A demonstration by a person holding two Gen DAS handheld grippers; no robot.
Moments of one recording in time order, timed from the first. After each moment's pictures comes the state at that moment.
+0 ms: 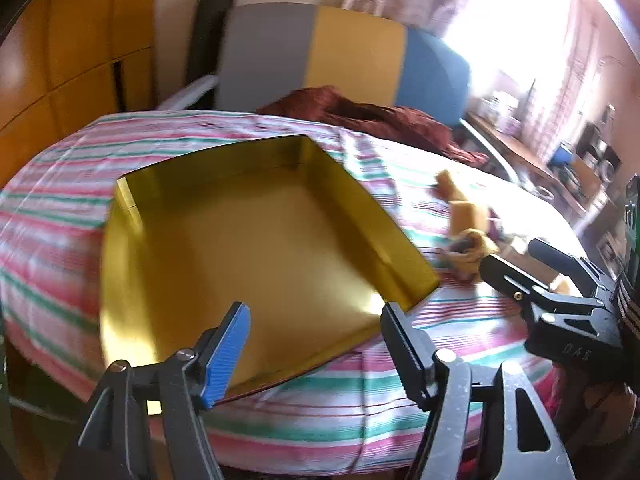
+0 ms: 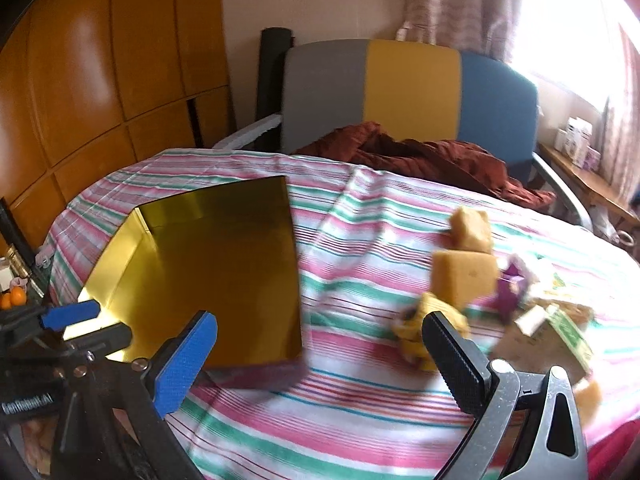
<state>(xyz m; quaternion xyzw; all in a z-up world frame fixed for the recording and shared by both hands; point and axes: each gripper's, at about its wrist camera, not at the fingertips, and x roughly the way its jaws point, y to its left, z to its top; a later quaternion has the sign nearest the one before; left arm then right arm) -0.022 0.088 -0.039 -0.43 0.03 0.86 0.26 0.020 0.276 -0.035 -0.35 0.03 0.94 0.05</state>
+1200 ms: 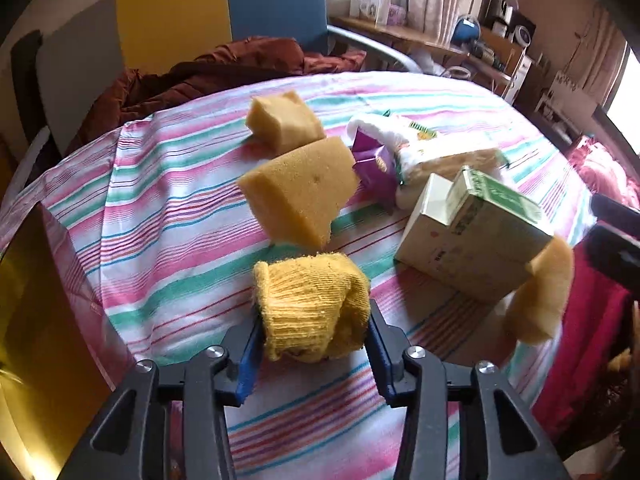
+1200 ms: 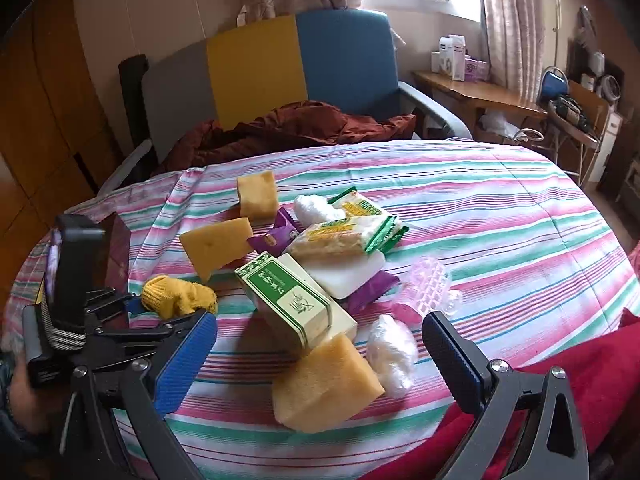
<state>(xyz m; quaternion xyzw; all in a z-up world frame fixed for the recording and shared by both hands) -0.033 0.316 -0.091 -0.45 0.20 0.77 0.42 0.106 0.464 -0.028 -0.38 0.14 0.89 0.20</state>
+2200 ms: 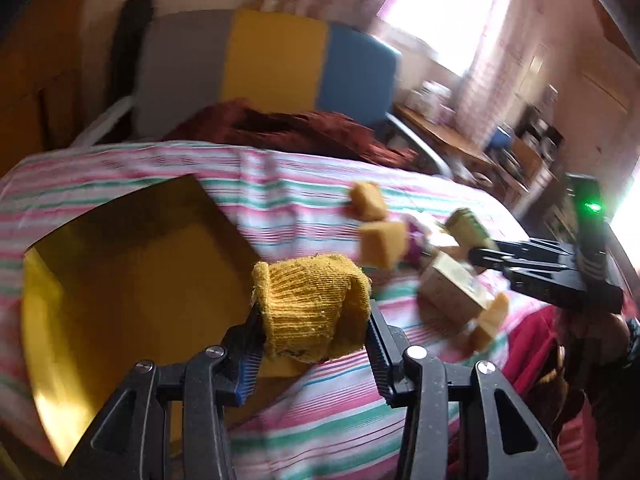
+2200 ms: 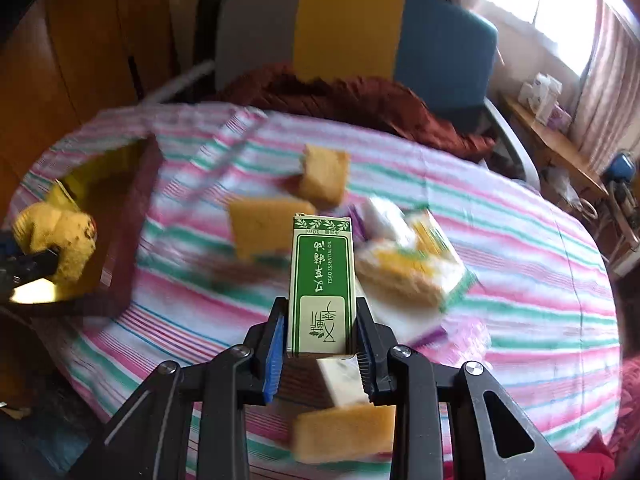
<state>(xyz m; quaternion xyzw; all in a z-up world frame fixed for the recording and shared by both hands) -0.039 0.141 -0.008 -0.41 0.02 0.84 0.35 0.036 0.432 -0.021 -0.46 0.01 0.89 0.09</state>
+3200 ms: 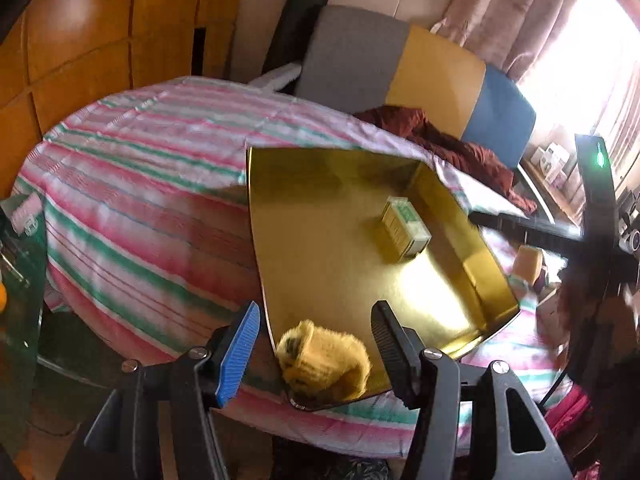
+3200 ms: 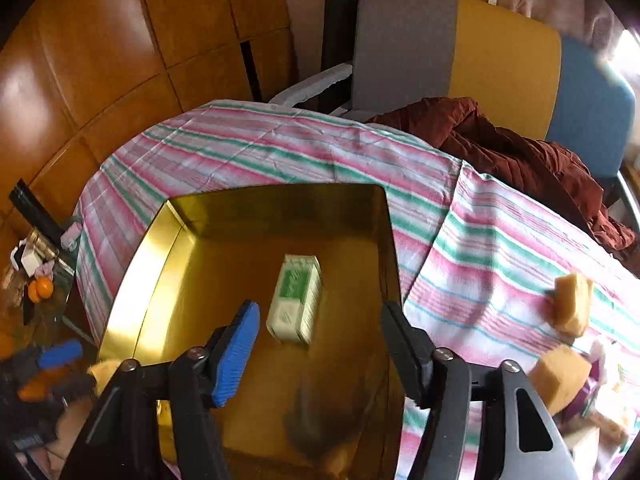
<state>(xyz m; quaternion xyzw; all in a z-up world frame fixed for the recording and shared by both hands) -0.052 -0.041 -0.037 -0.44 -0.05 0.88 0.16 -0.122 0.221 -0.032 -0.45 0.01 0.89 -0.08</state>
